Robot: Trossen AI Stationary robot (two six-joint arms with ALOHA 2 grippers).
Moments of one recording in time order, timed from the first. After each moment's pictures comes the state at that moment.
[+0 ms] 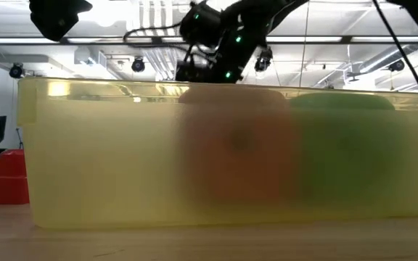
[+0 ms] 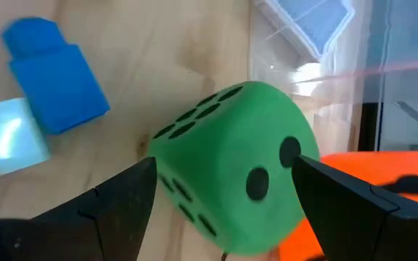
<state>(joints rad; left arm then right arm) -0.58 0.84 0.63 -0.20 -0.41 -0.56 -0.09 2.06 1.54 -0.45 0.30 -0.51</state>
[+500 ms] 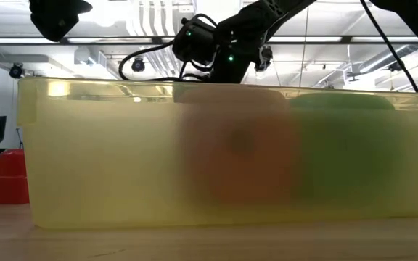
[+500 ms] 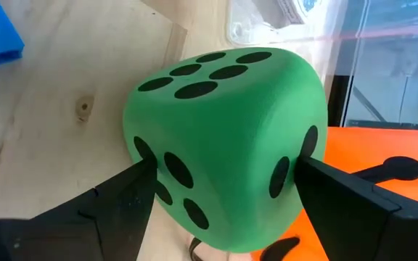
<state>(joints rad) -0.58 0.84 0.63 -0.21 -0.41 -0.56 -0.09 2.14 1.55 -0.45 0.50 -0.58</state>
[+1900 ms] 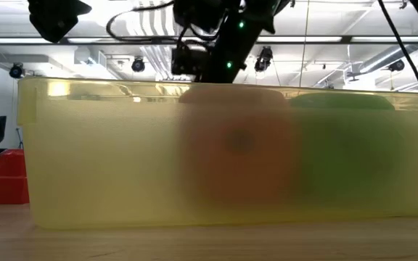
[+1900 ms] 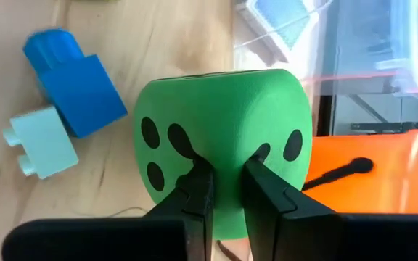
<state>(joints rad) -0.58 0.84 0.63 -0.22 -0.41 -0.57 0.04 2.04 1.55 -0.50 0.55 -0.42</state>
